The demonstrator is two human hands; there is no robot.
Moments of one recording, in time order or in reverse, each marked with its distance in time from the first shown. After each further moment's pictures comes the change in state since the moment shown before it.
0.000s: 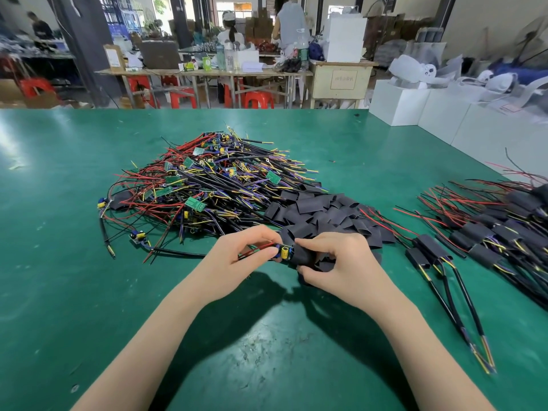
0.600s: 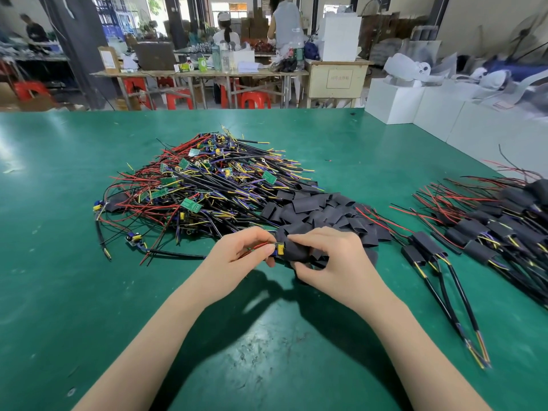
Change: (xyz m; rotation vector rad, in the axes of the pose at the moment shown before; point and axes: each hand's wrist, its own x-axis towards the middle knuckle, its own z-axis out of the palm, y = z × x) left_hand 0.002 0.003 0.007 -0.051 0.031 -0.073; right_hand 0.000 -0.003 0.005 0.006 0.118 -0.106
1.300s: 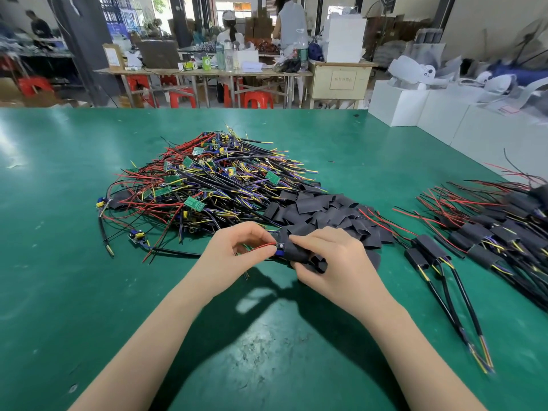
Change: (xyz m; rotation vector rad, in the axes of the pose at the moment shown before) left_hand 0.000 0.006 -0.004 -0.066 0.135 -0.094; right_hand -0.002 -0.007 0.002 -0.155 0.012 -0.062
